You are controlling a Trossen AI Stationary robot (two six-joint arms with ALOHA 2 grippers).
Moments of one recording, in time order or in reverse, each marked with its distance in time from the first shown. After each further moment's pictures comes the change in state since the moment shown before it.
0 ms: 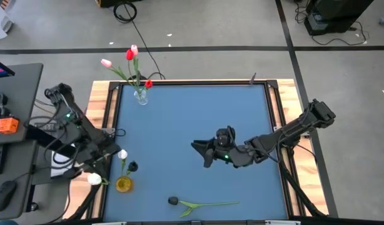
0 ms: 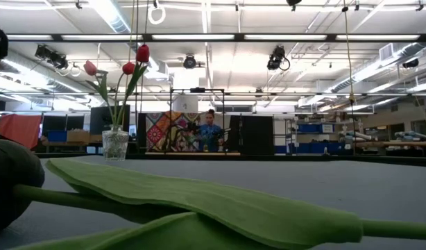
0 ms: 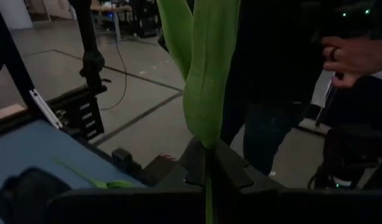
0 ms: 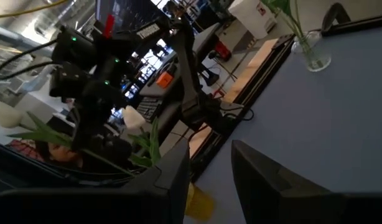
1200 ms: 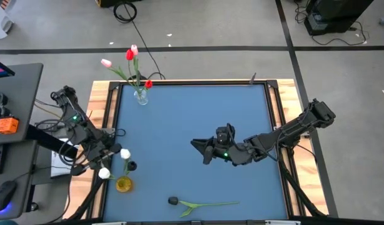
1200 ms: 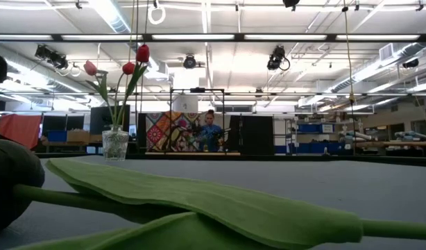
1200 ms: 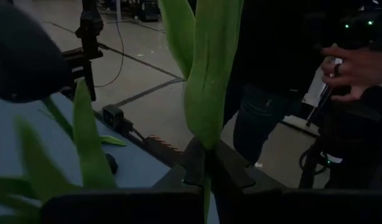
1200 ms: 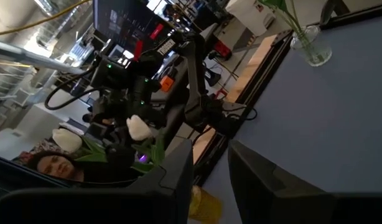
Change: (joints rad) left arm 0.000 -0.231 -0.276 0.003 0.004 -0.110; right arm -0.016 0.000 0.000 0.007 -0.014 0.061
